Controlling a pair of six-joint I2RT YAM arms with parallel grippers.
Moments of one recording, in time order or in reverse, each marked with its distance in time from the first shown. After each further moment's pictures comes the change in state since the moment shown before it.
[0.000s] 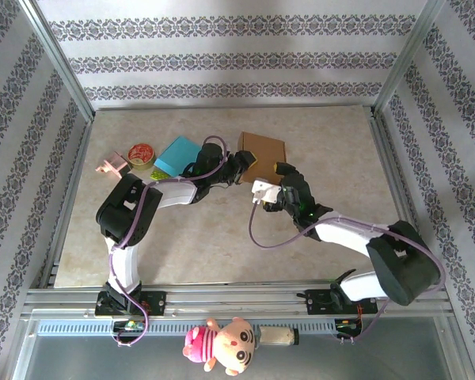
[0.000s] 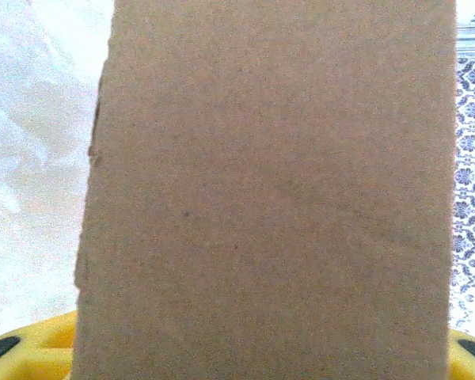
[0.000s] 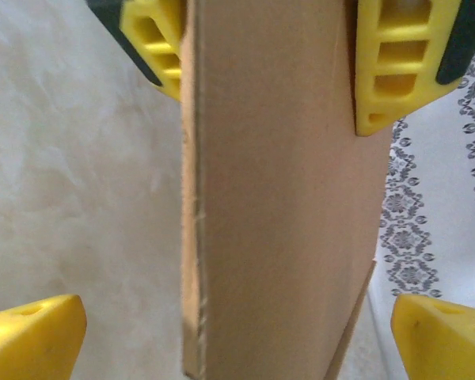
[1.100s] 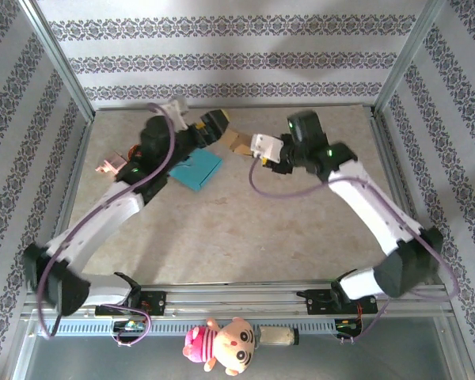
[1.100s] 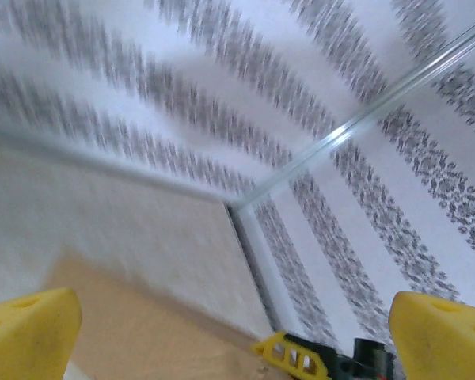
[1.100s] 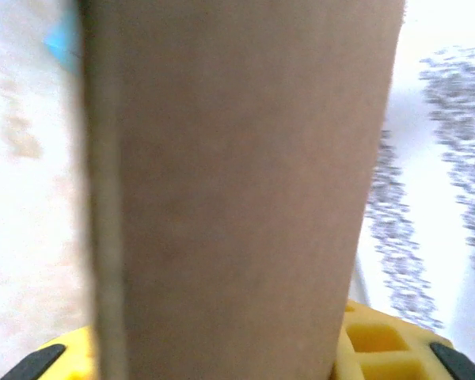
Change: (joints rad) left arm 0.040 -0.700 0.126 -0.562 -0.379 0.649; right arm -0.093 0.119 0.965 -1.208 -0.428 0.083
